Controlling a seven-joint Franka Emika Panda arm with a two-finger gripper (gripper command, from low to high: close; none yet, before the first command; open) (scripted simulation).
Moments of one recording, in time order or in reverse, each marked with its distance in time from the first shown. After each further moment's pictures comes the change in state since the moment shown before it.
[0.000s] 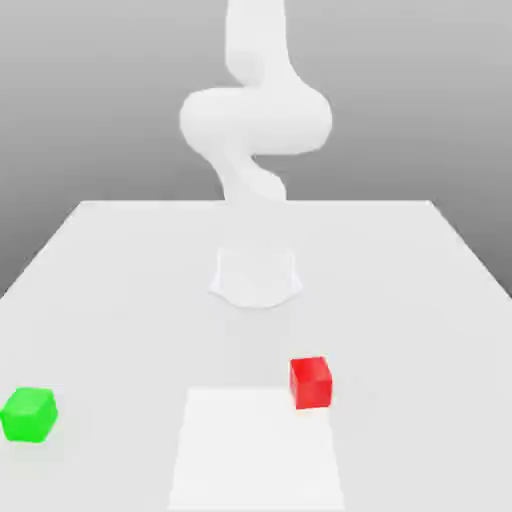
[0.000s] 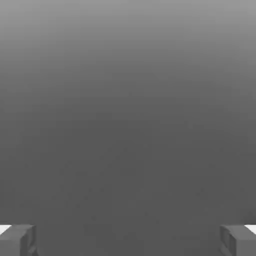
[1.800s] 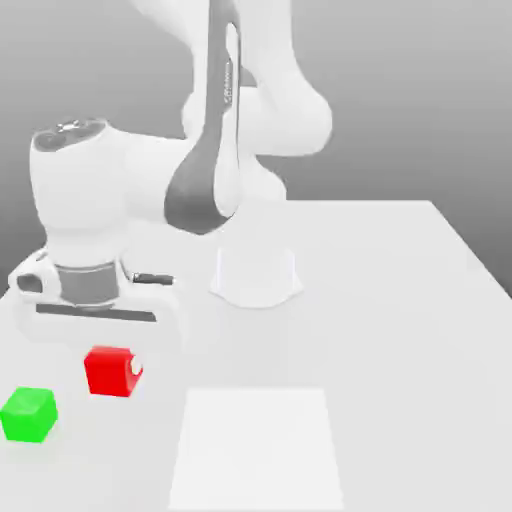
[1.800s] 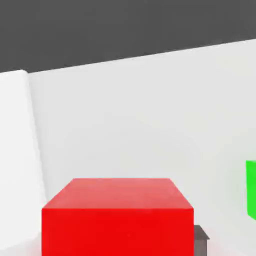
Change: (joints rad) arm -0.350 0.821 -0.250 -0.187 0.034 0.275 -0.432
